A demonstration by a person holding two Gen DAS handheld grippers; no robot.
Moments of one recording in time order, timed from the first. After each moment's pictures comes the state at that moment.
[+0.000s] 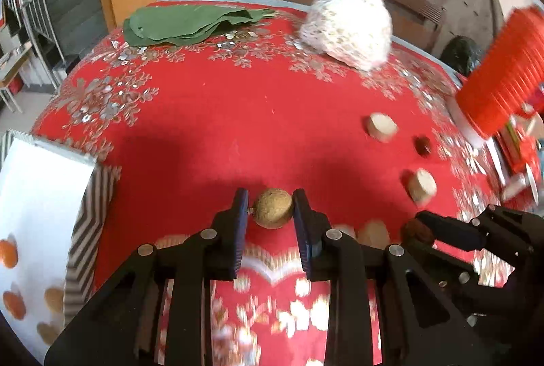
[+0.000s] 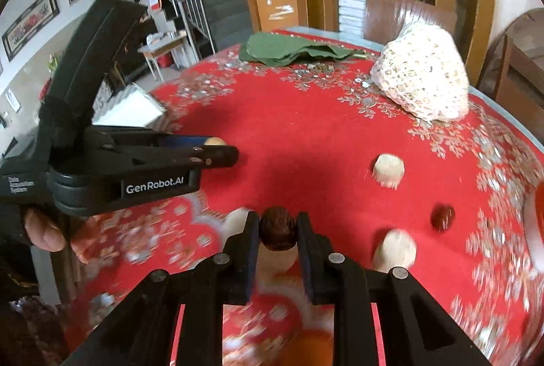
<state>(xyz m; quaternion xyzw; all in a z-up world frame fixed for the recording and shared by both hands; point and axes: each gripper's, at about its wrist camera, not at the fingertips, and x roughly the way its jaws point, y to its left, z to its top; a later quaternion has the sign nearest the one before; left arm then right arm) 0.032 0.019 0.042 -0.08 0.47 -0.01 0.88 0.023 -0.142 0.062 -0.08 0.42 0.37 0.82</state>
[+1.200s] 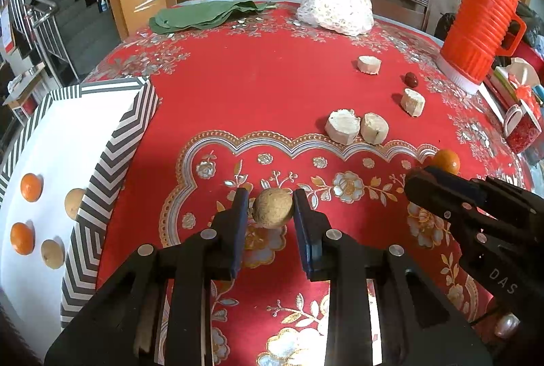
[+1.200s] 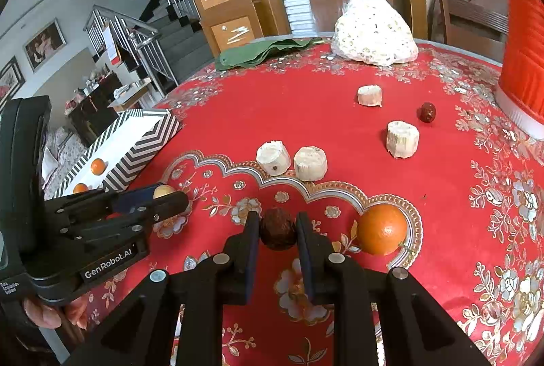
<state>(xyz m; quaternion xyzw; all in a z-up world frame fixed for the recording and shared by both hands) -0.065 0.013 0.022 -0.02 0.44 0.01 0.90 -0.051 -0.158 0.034 0.03 0.42 0.29 0.86</state>
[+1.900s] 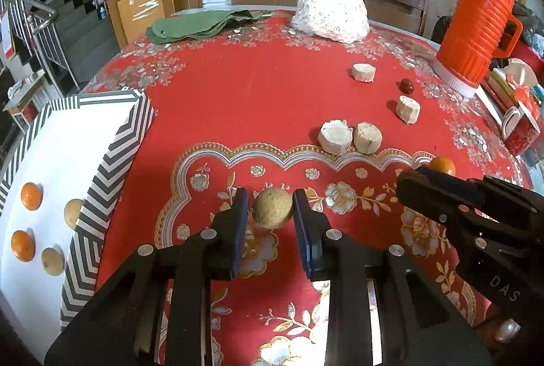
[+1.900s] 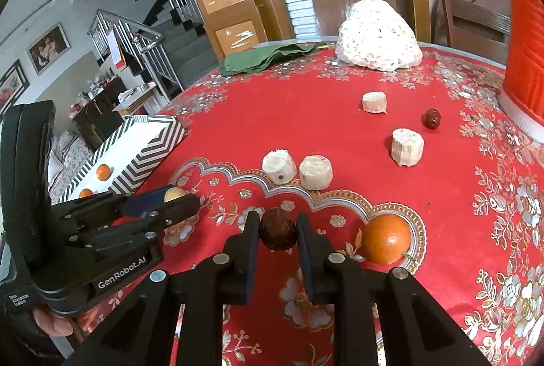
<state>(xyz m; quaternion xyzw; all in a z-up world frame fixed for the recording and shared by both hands) -0.062 0.006 0.028 -0.02 0.43 0.01 0.90 -0.050 -0.155 0.042 0.03 0.41 0.30 0.86</state>
